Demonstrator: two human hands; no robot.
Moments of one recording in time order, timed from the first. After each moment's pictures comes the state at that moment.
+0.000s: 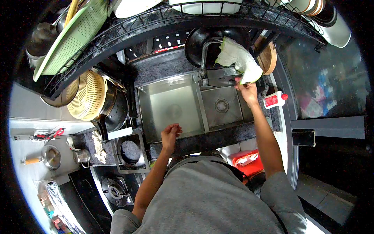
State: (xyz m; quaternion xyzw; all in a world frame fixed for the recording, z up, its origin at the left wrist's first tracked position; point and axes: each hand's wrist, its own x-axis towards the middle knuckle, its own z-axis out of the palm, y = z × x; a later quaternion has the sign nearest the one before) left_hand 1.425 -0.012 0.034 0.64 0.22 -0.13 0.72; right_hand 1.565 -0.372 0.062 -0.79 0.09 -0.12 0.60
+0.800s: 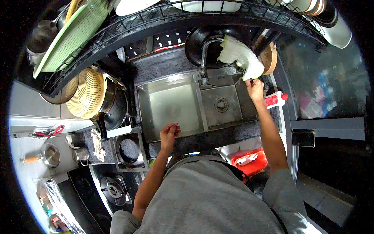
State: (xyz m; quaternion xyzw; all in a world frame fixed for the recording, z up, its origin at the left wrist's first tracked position) left_hand 1.423 -0.016 0.049 0.64 0.24 -0.12 0.72; right_hand 1.572 -0.410 0.066 -0.94 0.04 -0.24 0.23
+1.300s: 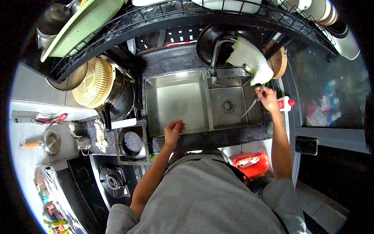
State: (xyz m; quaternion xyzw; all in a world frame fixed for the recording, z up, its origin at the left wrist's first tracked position) left_hand 1.420 -0.010 0.043 0.65 0.23 -0.12 0.72; right_hand 1.538 -0.420 0.107 -0.93 -0.01 0.02 0.37
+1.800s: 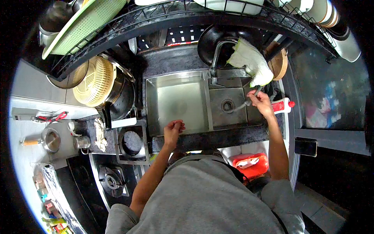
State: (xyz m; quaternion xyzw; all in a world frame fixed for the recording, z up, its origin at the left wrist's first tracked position) left_hand 1.420 -0.013 0.049 0.63 0.25 -0.11 0.73; right_hand 1.528 -0.396 0.094 -0.81 0.02 0.06 0.58
